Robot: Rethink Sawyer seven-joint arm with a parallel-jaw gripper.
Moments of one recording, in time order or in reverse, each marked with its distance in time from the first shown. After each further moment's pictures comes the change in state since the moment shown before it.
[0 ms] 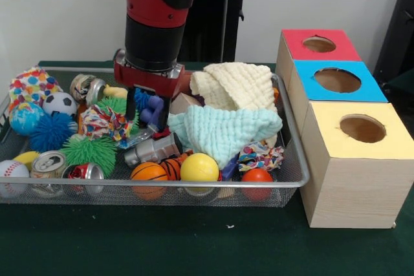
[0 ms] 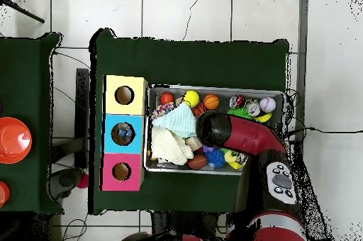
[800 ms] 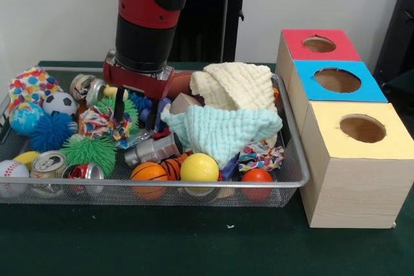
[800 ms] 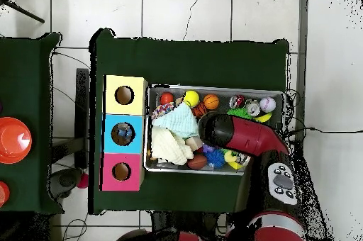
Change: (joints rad) arm 0.007 0.013 -0.034 -0.012 0.000 -0.047 0.000
